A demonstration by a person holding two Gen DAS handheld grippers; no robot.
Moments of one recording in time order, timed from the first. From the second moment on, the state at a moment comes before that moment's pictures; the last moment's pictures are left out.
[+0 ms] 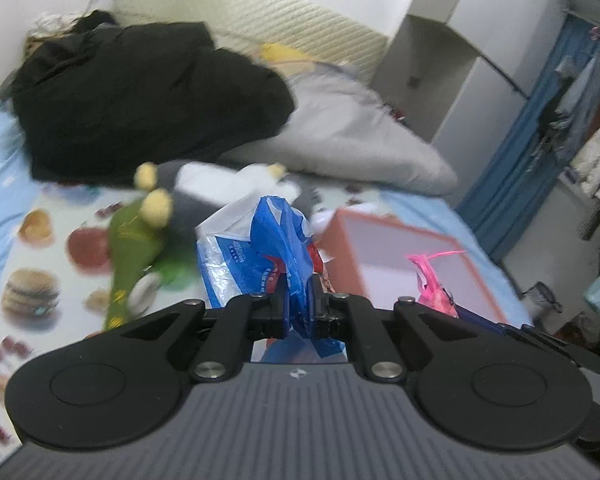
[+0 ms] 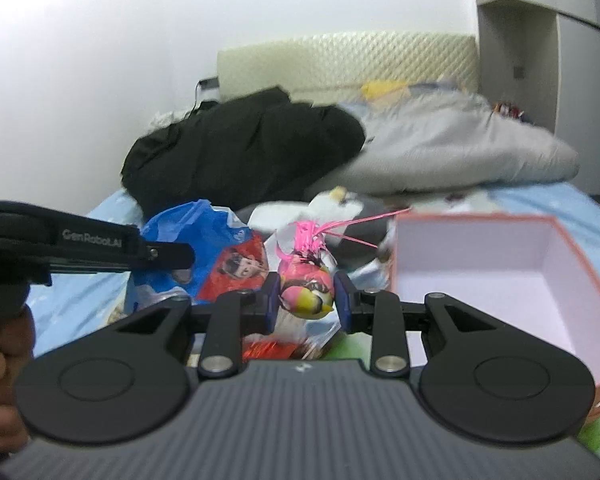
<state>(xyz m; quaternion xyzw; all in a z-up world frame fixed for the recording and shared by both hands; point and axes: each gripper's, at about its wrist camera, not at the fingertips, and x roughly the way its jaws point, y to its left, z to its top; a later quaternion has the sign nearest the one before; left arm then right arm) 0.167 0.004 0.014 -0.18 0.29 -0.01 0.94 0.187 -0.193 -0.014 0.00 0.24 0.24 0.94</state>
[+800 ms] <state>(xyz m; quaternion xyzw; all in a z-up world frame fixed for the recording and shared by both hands) 0.299 -0.140 0.026 -0.18 0.34 -0.16 0.91 0.242 -0.320 0.009 0.02 0.28 0.11 0.95</state>
